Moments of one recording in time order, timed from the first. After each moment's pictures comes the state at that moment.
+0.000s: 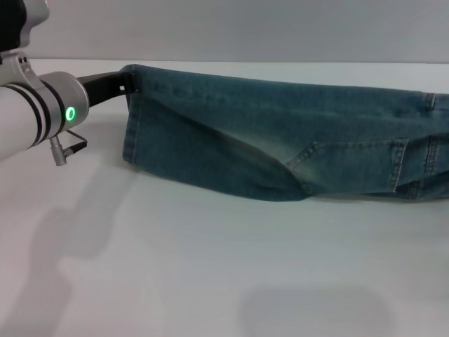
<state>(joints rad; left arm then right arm) -0.30 -2.06 1.70 1.39 -0.38 -0.54 -0.26 0.23 2.07 -0.31 -0.31 -1.39 -1.52 1.94</state>
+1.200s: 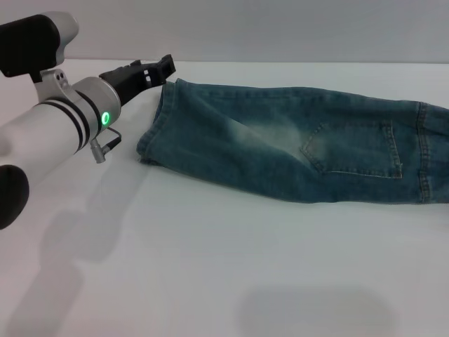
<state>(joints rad) -0.45 -2.06 1.82 0.98 -0.51 -0.06 -0.28 0.27 2.07 -0.25 -0.30 -1.35 -1.20 1.56</state>
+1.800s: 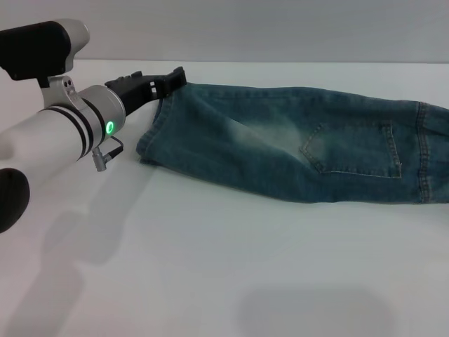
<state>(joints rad) -0.43 -2.05 1.85 1.02 -0.50 -0.11 -0.24 0.20 2.08 -0.25 -0.18 -1.35 -1.22 1.56</state>
